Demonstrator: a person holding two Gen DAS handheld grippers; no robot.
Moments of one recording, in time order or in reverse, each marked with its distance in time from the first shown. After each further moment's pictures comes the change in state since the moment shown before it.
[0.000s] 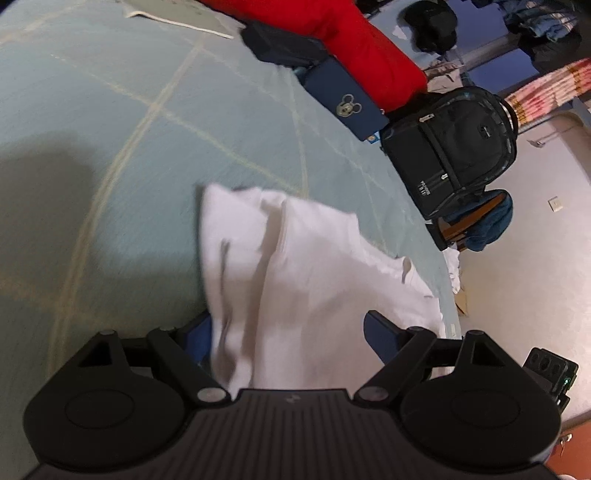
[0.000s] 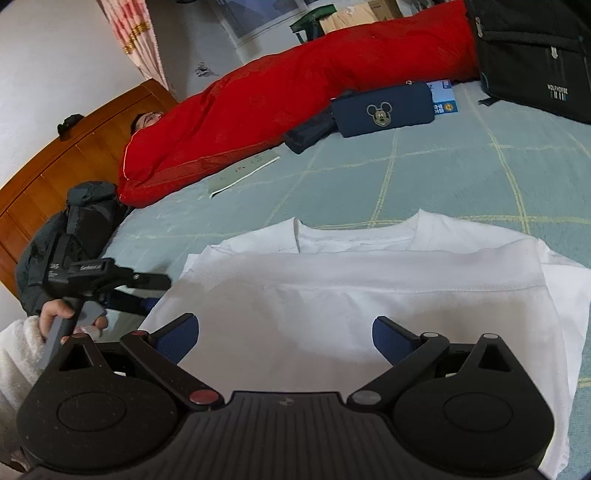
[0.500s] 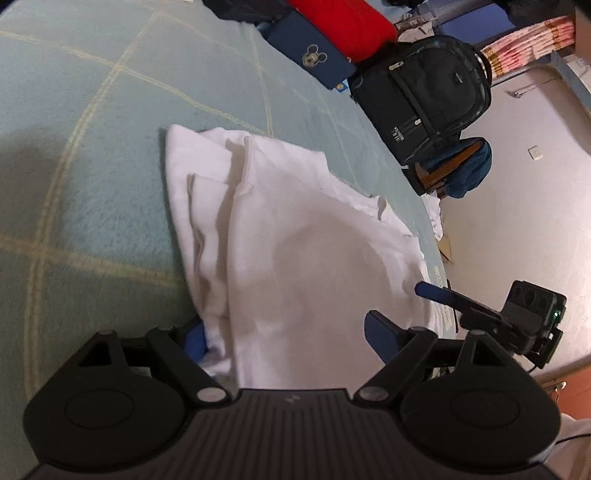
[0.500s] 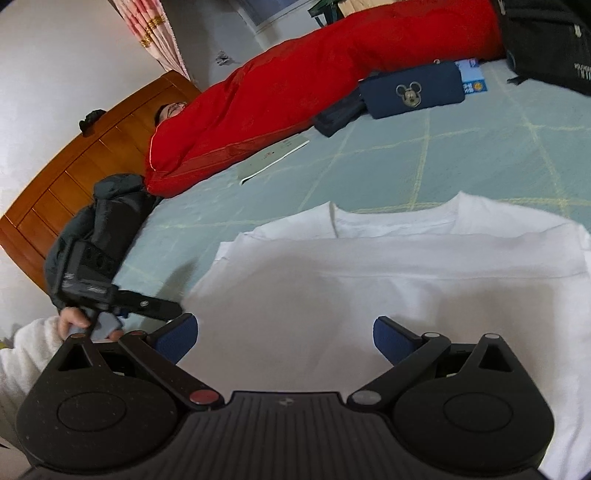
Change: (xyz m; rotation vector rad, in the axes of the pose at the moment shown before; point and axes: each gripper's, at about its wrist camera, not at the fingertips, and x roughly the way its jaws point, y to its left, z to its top) left arm 0.002 -0.009 -0.018 0.068 0.137 -0.066; right arm 0.007 0.008 0.002 0.021 0.057 0.115
